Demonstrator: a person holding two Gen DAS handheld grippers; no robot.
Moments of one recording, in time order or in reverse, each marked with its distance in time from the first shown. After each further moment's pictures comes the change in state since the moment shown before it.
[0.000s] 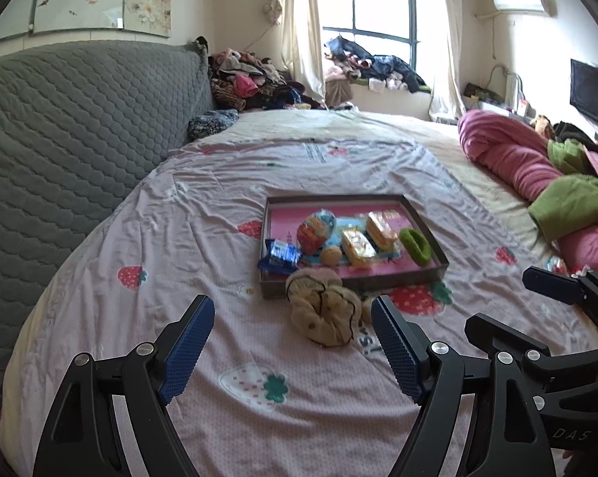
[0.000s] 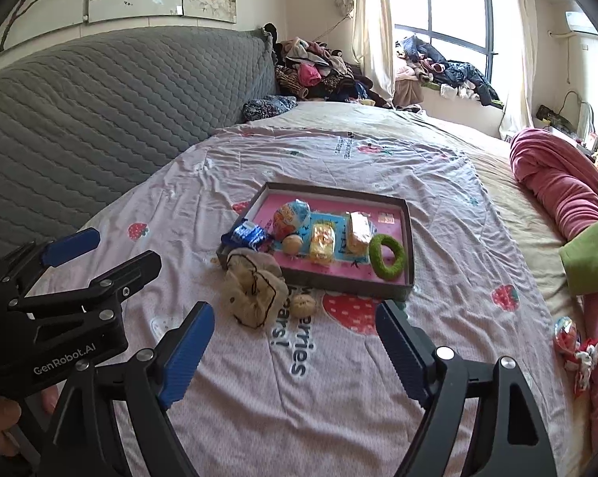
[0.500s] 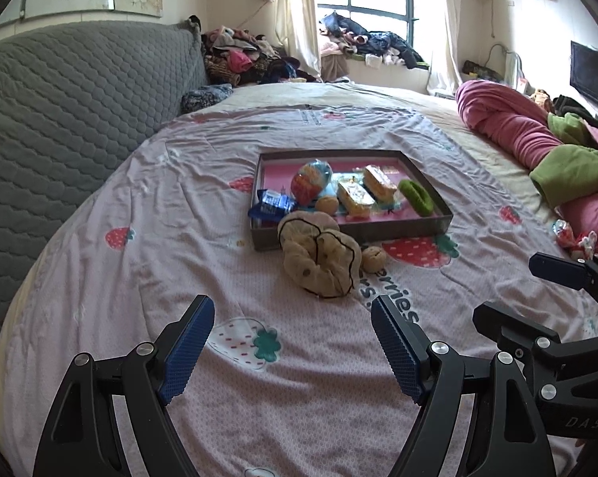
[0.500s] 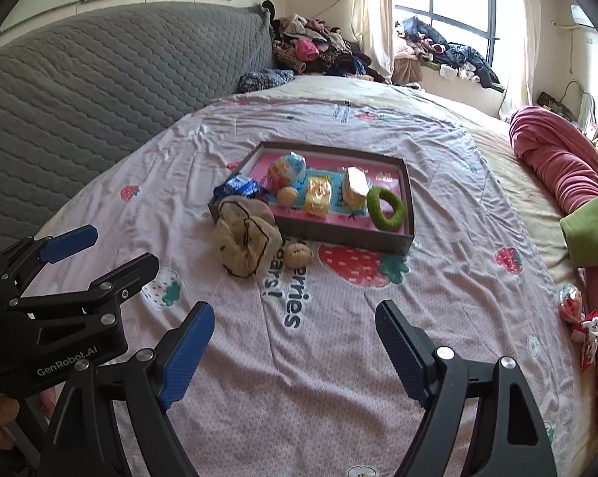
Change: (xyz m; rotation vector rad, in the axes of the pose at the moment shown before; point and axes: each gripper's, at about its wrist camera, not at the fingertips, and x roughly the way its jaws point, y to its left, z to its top) left arm 0.027 -0.006 -0.046 0.015 0.081 -0.007; right arm 0.020 -0.001 -0.040 -0.008 0.080 -0.010
